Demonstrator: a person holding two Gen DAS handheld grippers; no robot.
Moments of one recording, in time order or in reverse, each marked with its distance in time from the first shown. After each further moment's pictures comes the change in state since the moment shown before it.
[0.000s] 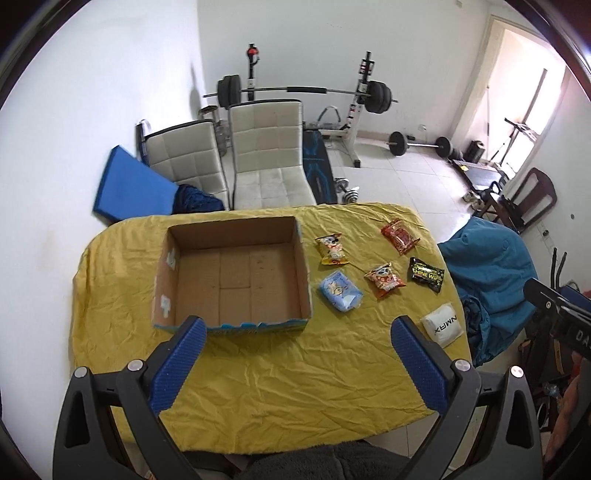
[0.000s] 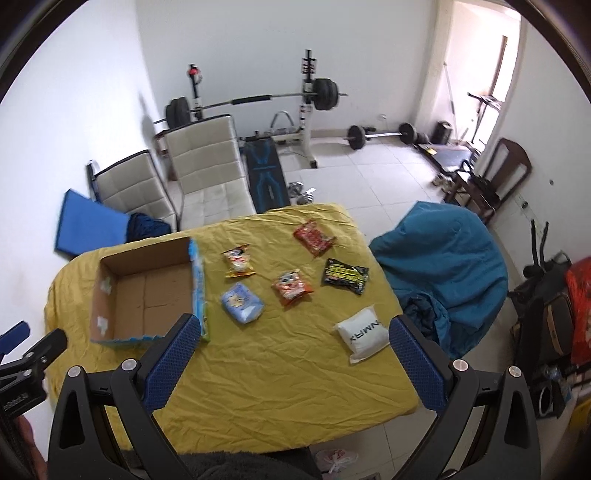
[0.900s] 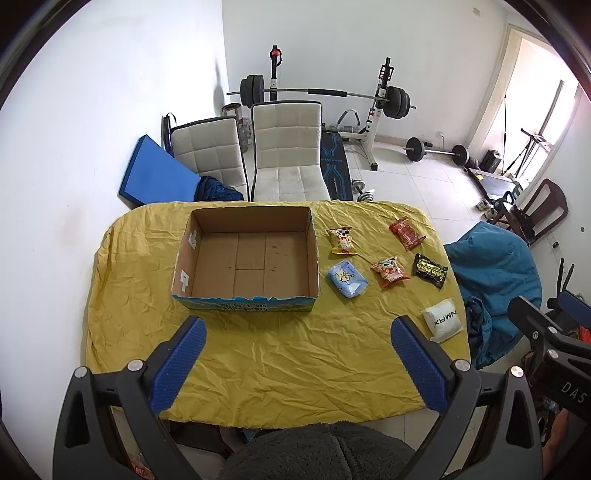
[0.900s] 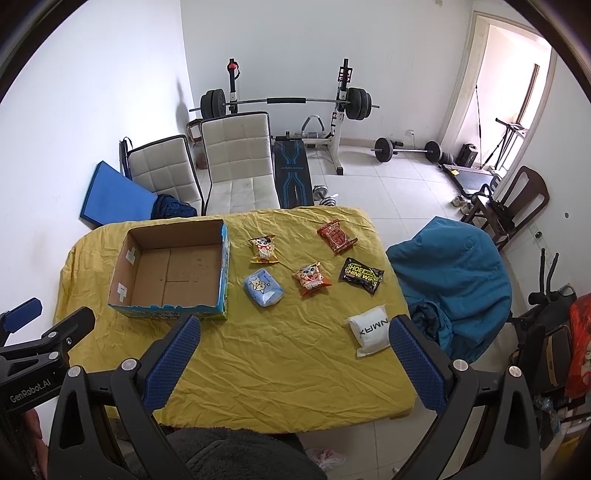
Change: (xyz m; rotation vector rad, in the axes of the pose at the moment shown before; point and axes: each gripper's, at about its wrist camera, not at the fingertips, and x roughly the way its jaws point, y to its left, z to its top) left arm -0.055 -0.004 -0.035 -0.077 -0.008 0.071; right arm -0.034 0.023 -0.025 -0.108 -0.010 0.042
